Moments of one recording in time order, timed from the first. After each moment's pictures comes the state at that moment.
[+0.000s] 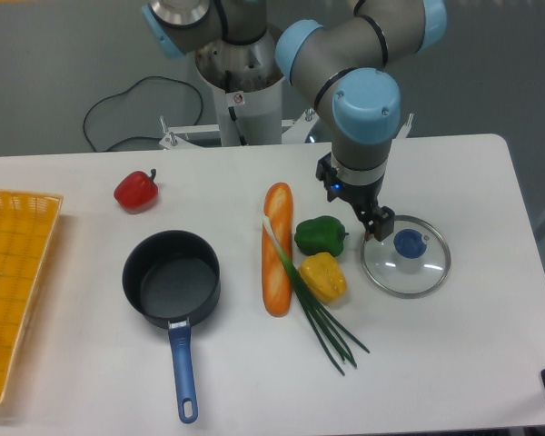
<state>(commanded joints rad) 2.59 -1.80 -1.64 -1.29 1.63 1.44</state>
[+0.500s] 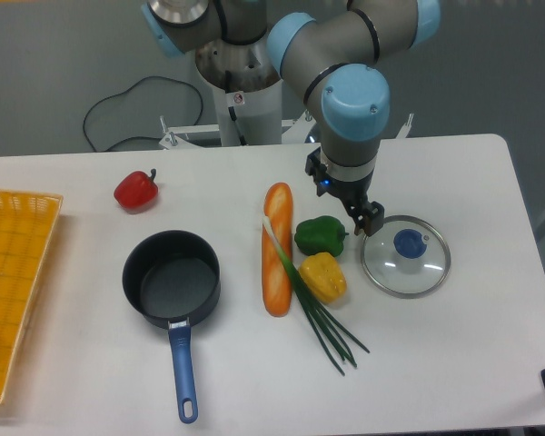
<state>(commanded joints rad) 2.57 -1.79 -1.64 -1.33 1.63 1.41</state>
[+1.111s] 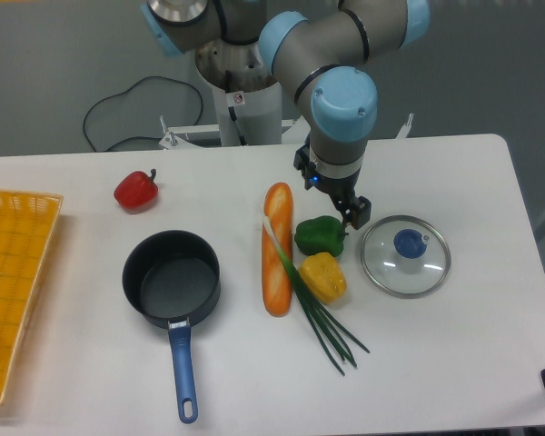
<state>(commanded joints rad) 2.58 -1.77 -1.71 -1.32 1.62 1.31</state>
